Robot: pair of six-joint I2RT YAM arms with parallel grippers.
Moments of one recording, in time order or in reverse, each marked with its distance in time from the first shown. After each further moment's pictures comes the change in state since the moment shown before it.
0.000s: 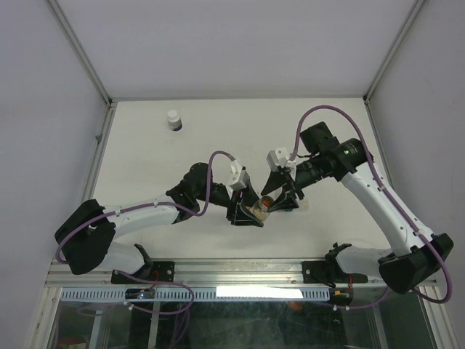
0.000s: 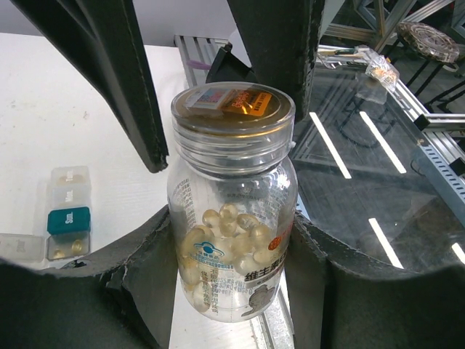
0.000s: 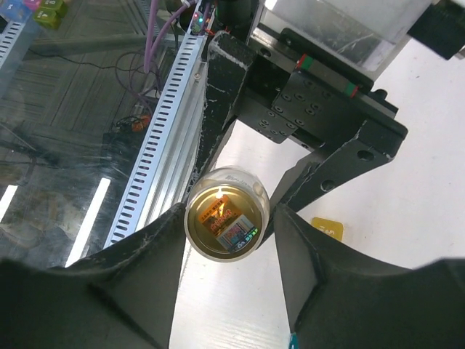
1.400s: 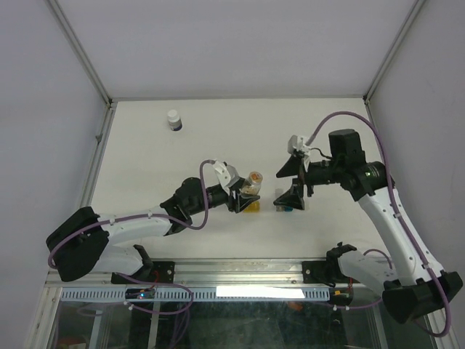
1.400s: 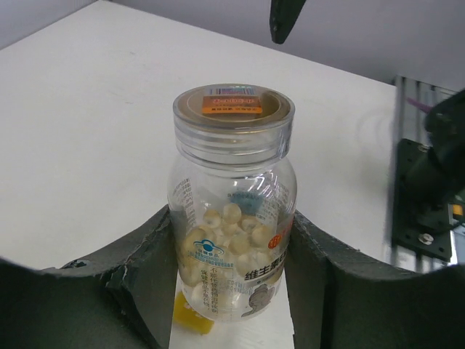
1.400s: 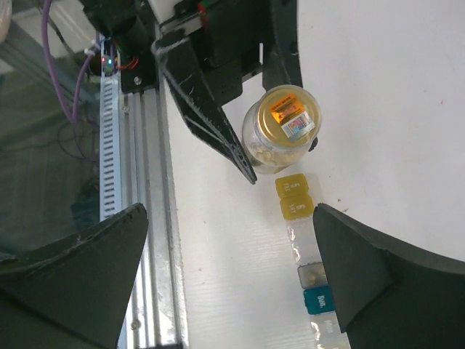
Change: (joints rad) left arm -0.045 -0.068 -0.160 0.119 -0.754 0.110; right arm -0.184 -0.187 -0.211 0.407 0.126 0.600
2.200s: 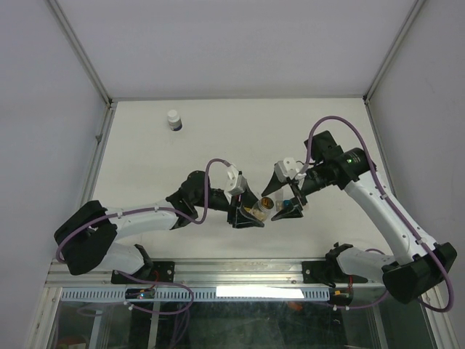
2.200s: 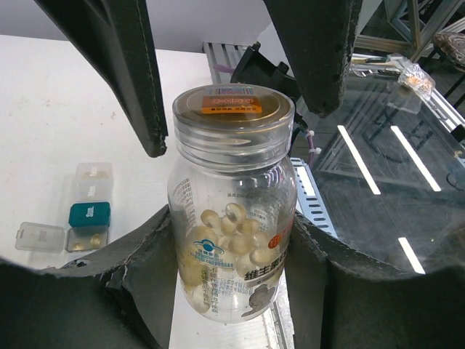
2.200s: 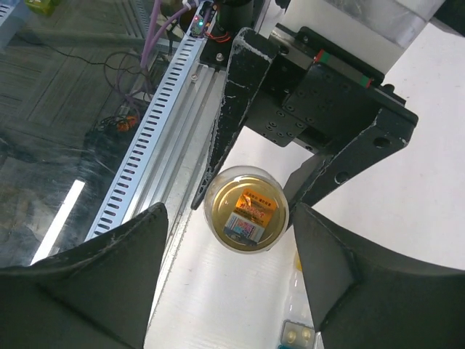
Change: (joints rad) left arm 0.019 0.055 0.072 -0.002 0.629 -0.100; right arm 0.151 0.113 0.087 -0.376 -0.183 -0.731
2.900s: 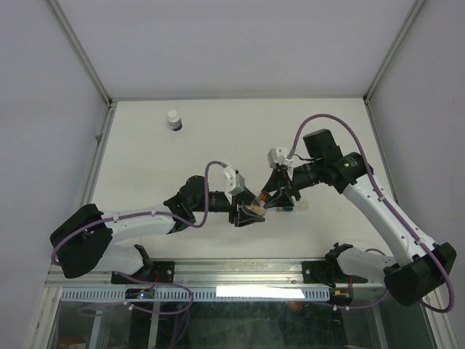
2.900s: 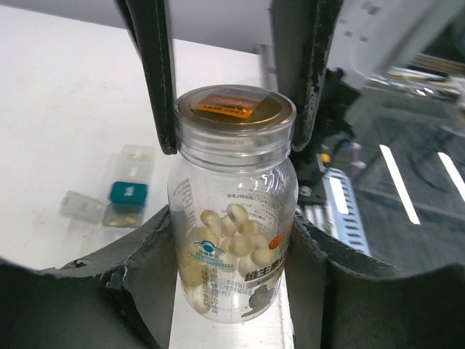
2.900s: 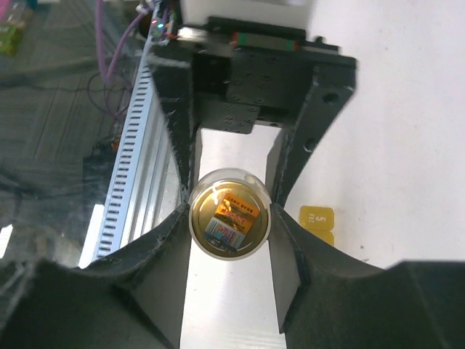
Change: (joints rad) left arm -0.008 -0.026 -0.030 -0.013 -0.134 0.000; right arm 0.018 -0.018 -0.065 0.244 0.086 0.345
